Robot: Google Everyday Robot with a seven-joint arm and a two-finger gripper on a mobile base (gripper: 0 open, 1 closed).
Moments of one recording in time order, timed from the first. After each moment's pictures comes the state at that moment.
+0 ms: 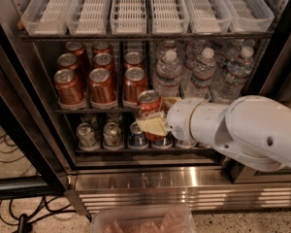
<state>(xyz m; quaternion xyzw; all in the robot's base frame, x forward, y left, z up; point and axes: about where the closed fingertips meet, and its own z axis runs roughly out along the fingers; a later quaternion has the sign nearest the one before) 0.515 -0.036 0.840 -0.35 0.77 0.15 0.50</state>
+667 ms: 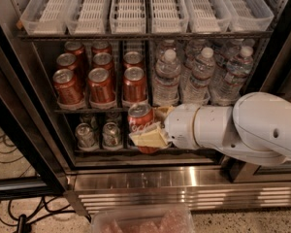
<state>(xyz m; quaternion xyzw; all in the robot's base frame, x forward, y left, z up) 0.481 -0.009 0.831 -0.44 0.73 0.23 0.47</state>
